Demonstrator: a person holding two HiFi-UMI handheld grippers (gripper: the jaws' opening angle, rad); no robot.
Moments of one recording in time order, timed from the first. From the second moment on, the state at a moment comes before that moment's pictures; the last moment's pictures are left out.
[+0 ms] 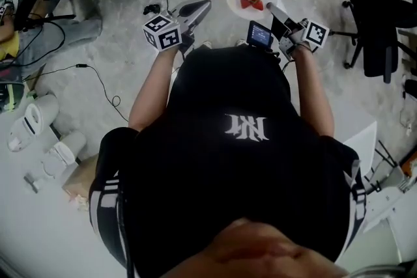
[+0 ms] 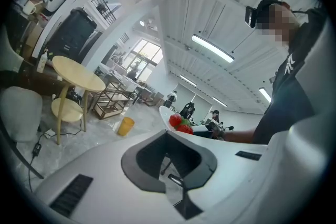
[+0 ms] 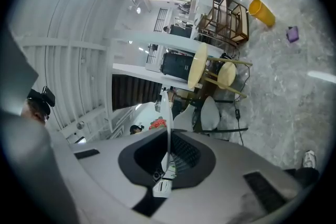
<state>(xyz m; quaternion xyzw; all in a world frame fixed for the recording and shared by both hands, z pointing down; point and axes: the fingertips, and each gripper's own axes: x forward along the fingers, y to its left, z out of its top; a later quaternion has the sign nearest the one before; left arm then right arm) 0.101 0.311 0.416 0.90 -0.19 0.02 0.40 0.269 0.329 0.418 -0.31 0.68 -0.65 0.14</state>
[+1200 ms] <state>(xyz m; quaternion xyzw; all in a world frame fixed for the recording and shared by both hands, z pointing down) 0.092 0.330 0.420 0.87 -0.26 0.03 0.41 0.280 0.332 0.450 -0.28 0.63 -0.71 0.12</state>
